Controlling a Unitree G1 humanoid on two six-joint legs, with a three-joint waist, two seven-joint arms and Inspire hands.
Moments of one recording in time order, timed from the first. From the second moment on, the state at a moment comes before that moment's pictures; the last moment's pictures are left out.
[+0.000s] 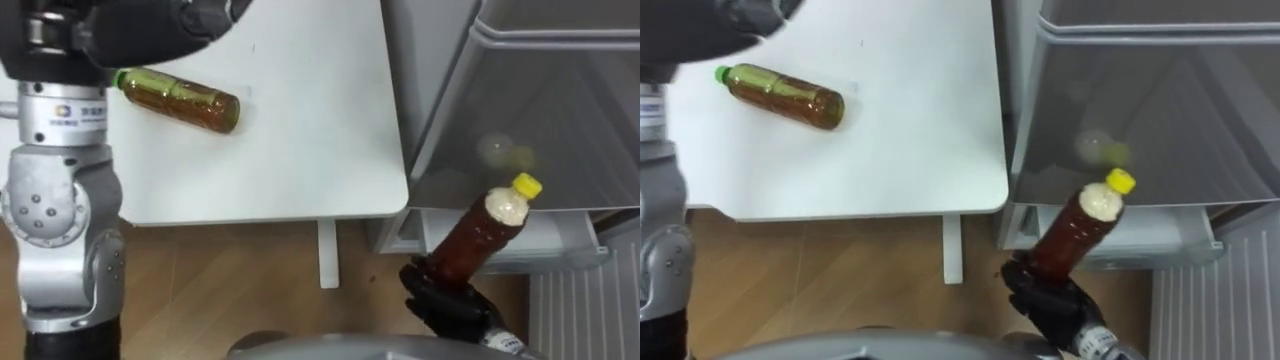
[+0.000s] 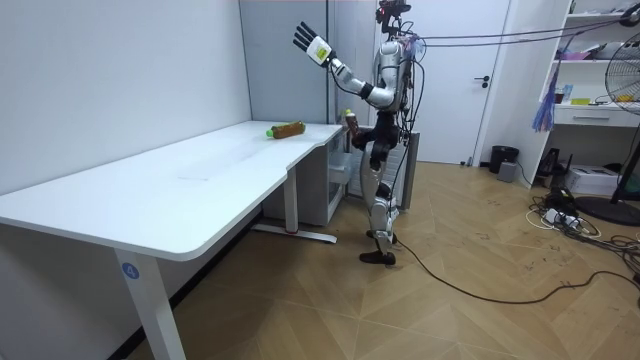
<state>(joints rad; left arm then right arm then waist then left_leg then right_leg) 0.08 0.26 0.21 -0.56 -0.27 -0.22 -0.06 0.21 -0.25 -0.01 1.10 0.73 -0.05 0.76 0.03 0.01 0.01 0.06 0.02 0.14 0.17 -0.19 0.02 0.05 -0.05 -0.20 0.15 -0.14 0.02</state>
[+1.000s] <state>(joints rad) 0.34 0.24 0.64 0.11 -0.61 -0.18 0.41 0.33 -0.27 -0.26 1.26 0.74 0.11 0.47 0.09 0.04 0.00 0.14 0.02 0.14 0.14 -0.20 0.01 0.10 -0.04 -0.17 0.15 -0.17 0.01</state>
